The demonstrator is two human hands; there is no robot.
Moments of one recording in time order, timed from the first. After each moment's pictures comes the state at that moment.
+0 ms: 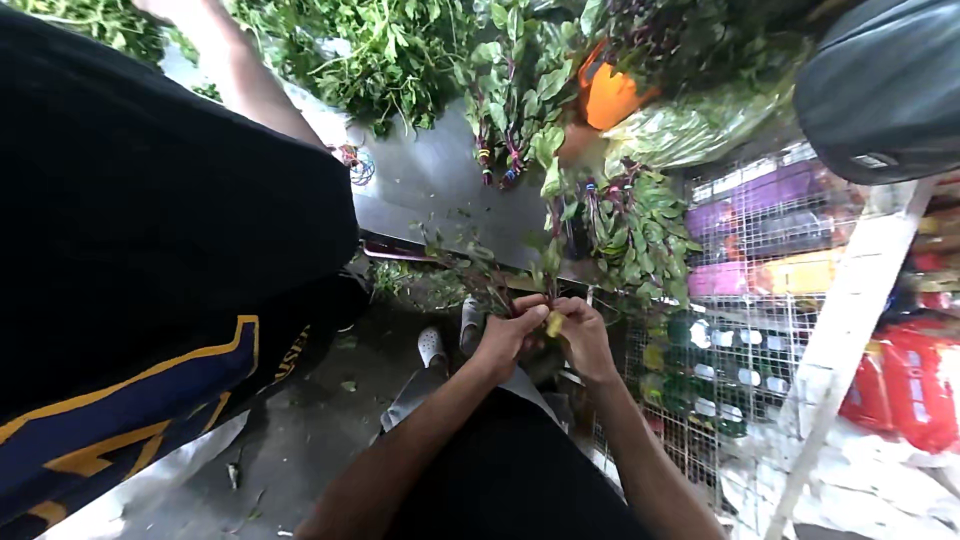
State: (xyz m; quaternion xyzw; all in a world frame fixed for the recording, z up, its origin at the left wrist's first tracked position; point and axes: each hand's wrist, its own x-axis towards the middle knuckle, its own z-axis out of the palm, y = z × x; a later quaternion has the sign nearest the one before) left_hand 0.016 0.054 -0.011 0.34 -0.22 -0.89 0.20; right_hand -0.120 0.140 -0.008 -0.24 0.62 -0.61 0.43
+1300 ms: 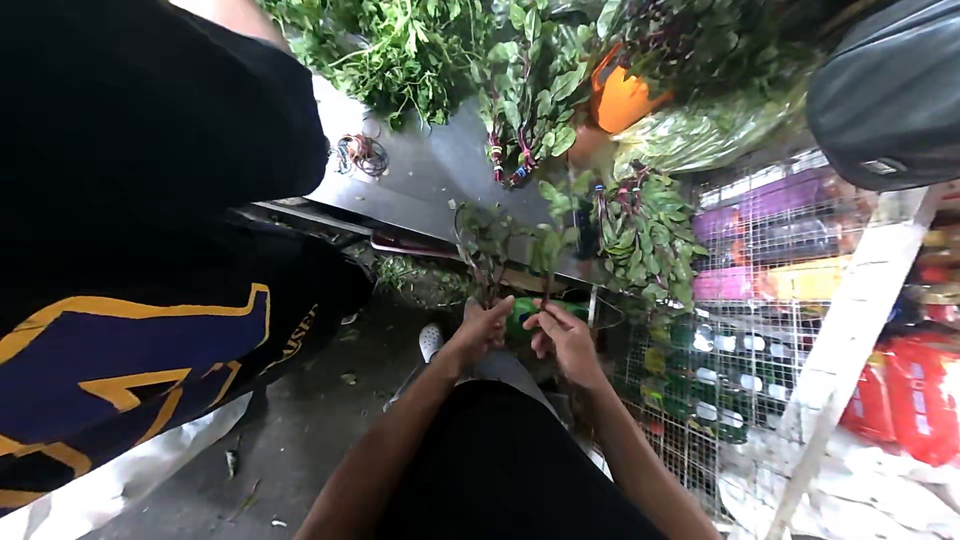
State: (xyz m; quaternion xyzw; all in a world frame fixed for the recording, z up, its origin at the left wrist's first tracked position) left_hand 0.046 0.043 -0.087 0.39 -0.24 -0.88 0.10; right_hand -0.093 0.143 -0.003 -0.24 0.70 -0.45 0.50
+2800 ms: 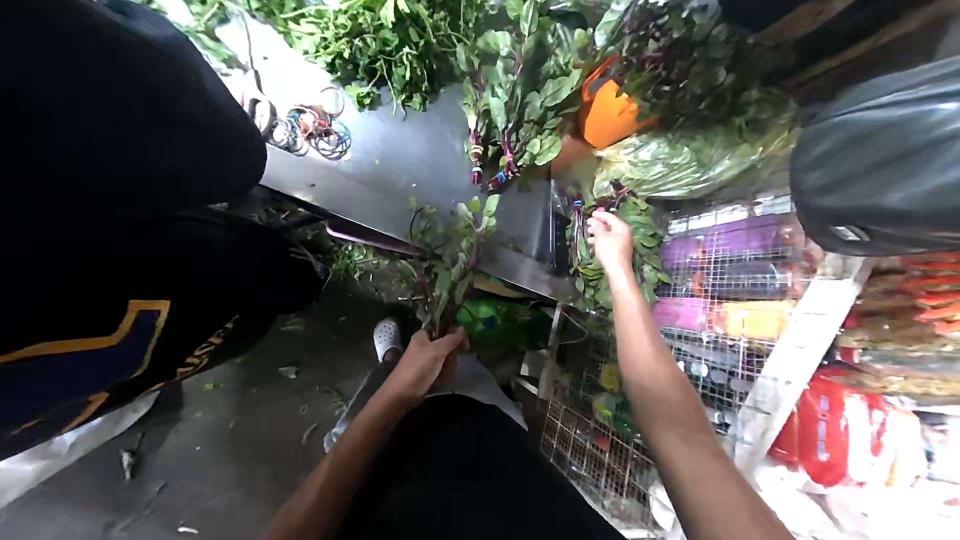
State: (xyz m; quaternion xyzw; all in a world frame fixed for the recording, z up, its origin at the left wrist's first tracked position) left_hand 0.071 0.044 -0.046 0.44 -0.24 -0.86 0.12; right_hand -0.314 -0.001 -0.019 -0.34 0.89 -0.22 0.21
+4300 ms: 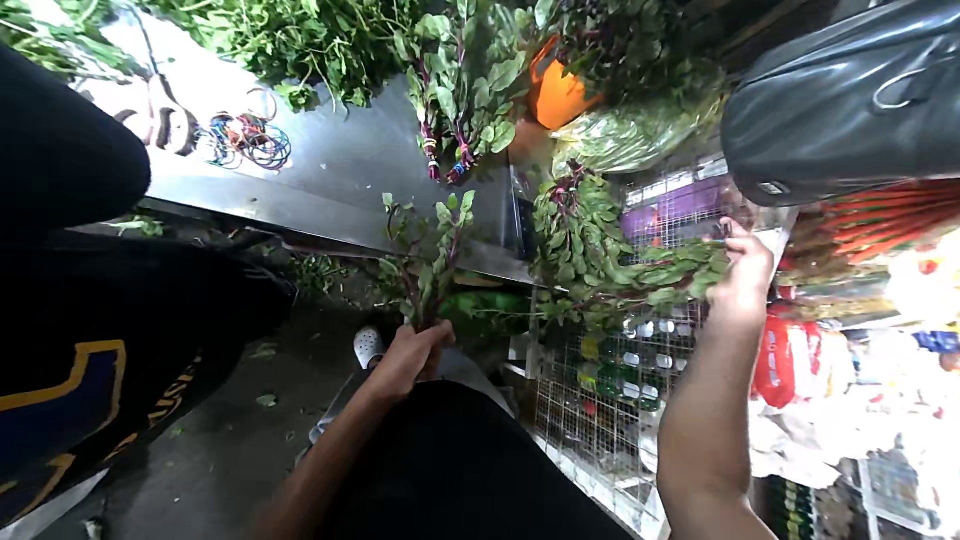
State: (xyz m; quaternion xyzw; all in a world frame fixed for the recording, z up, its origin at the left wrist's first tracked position) left_hand 0.063 0.029 -0.041 0.42 -0.26 -0.87 0.05; right_hand -0.350 0.129 0.144 -0.09 0.79 -0.59 0.11
